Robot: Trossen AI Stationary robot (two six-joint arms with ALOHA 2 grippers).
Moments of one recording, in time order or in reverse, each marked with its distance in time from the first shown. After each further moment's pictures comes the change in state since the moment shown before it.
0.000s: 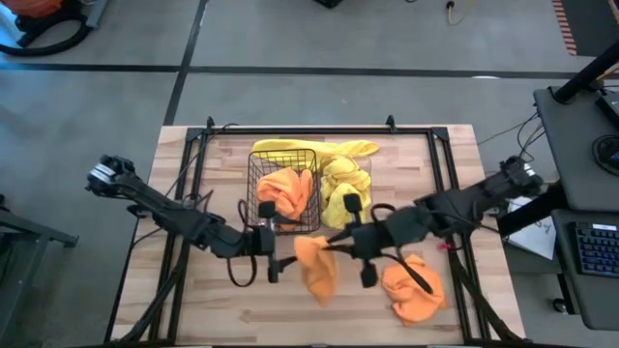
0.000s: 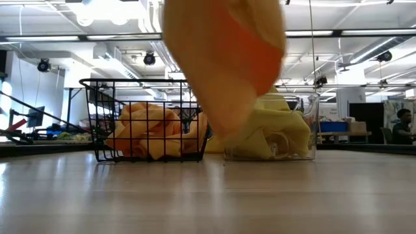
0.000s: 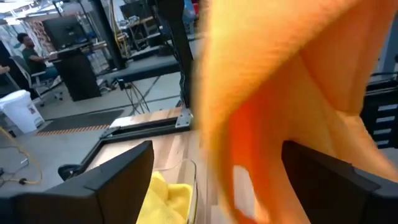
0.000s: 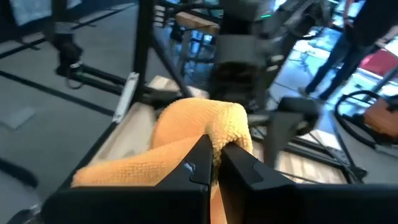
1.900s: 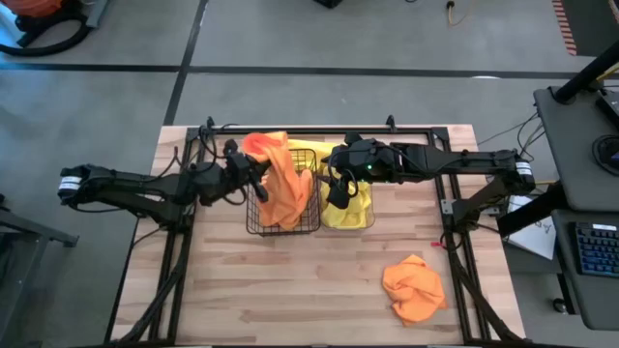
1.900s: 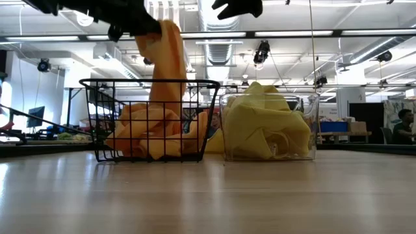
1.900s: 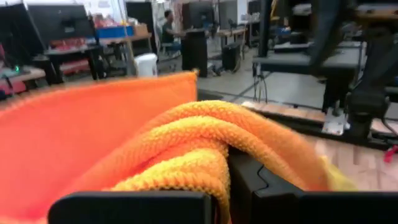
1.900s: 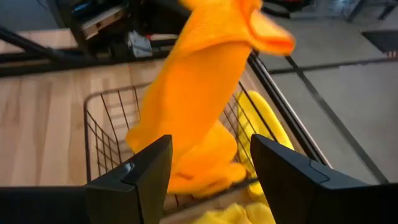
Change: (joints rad) left arm 0.509 -0.390 -0.337 0.048 0.013 -0.091; right arm -0.451 0.020 -0.018 -0.223 -0.019 0.226
